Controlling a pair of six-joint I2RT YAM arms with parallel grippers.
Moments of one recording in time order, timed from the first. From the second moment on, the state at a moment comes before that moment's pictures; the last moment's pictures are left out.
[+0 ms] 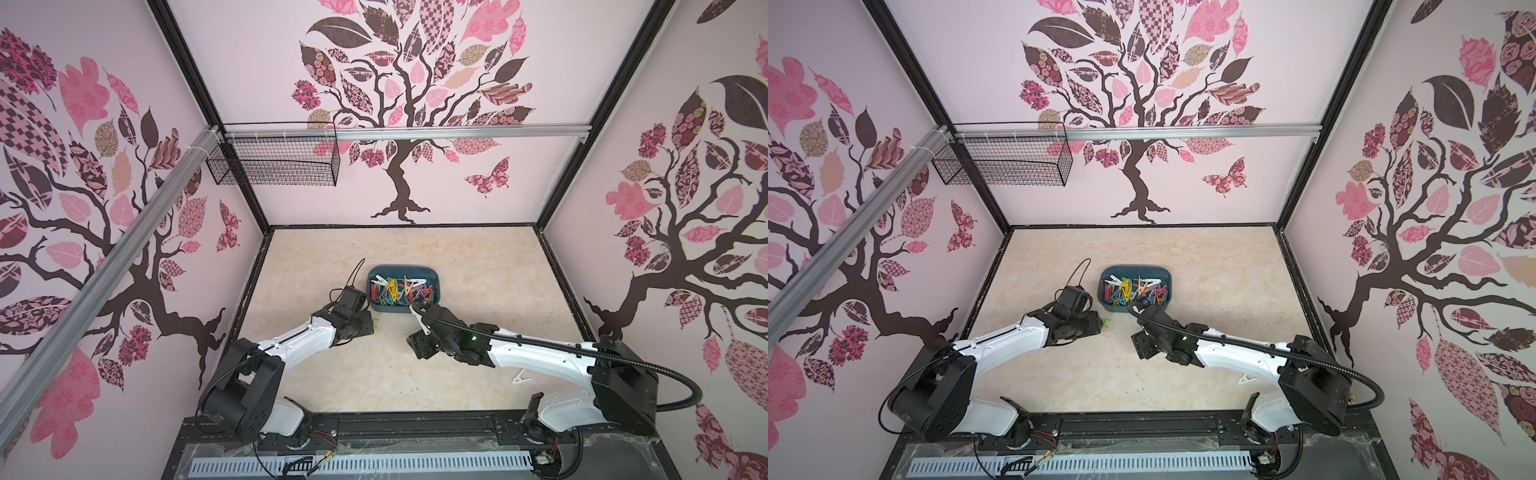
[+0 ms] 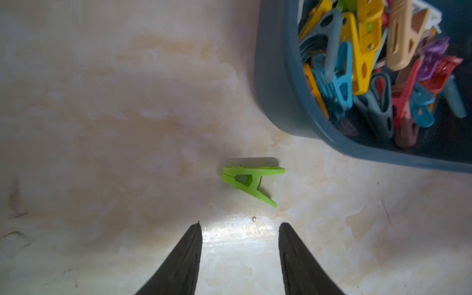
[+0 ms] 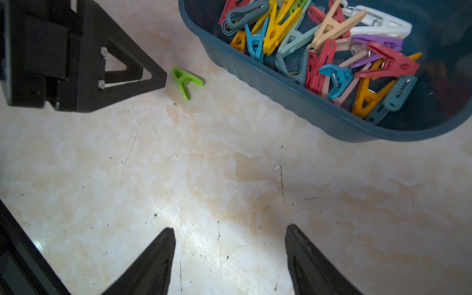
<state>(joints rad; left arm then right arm) -0.52 1.46 0.72 -0.32 -0.01 -0.61 0.96 1.41 0.79 -0.23 0.12 0.39</state>
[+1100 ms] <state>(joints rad) -0.56 1.61 0.83 -0.38 -0.13 -0.53 0.96 1.42 0.78 -0.19 0.11 0.40</state>
